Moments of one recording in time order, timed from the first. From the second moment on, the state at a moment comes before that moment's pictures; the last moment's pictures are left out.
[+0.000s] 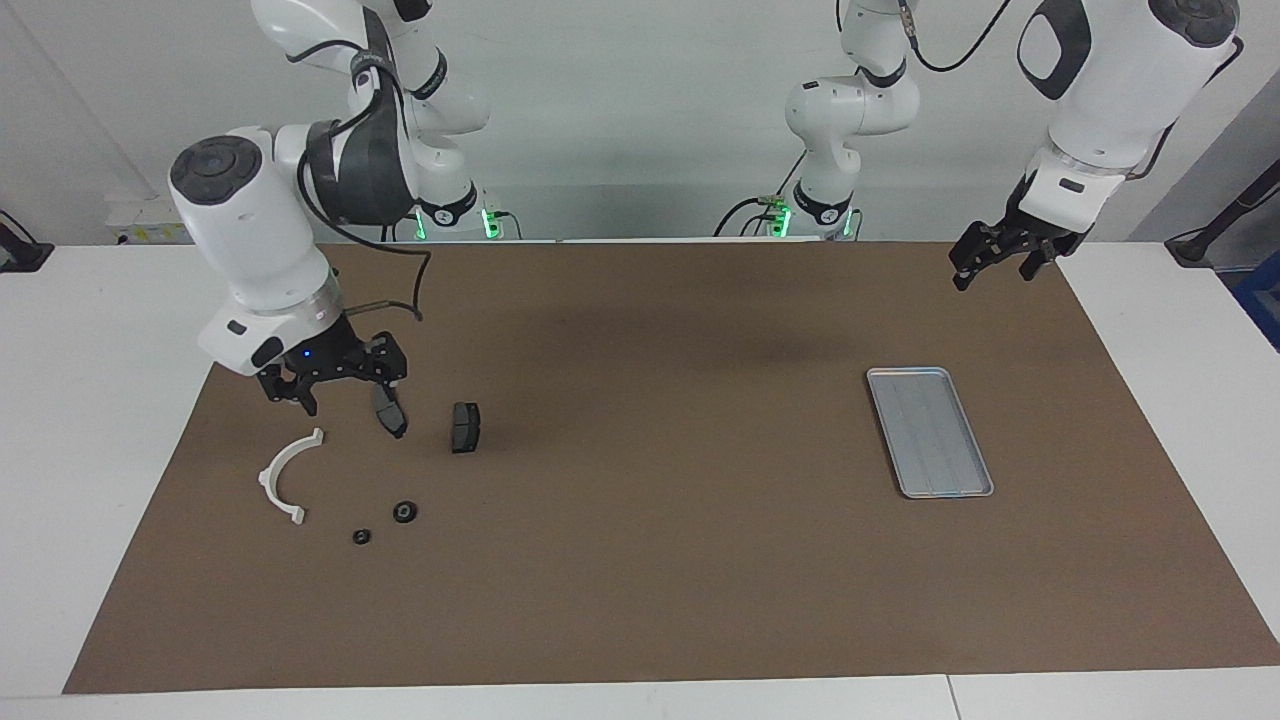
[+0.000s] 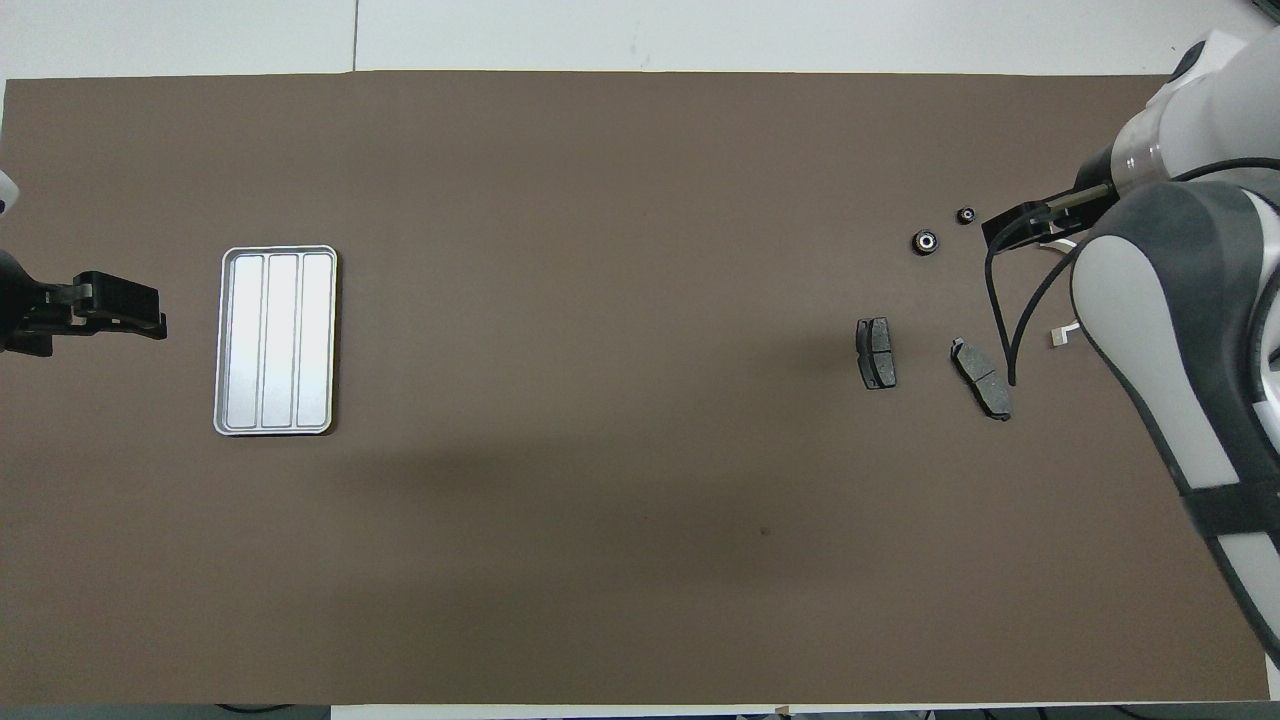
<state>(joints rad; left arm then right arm) 0.02 -0.05 -0.06 -1.68 0.01 1.61 -0.12 0.03 0.17 0.03 -1.57 -0.04 1.79 -0.15</state>
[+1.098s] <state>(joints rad) 0.02 -0.05 -0.06 -1.68 0.01 1.61 -0.12 -0.02 -0.03 0.05 -1.54 -0.02 1.50 -0.04</state>
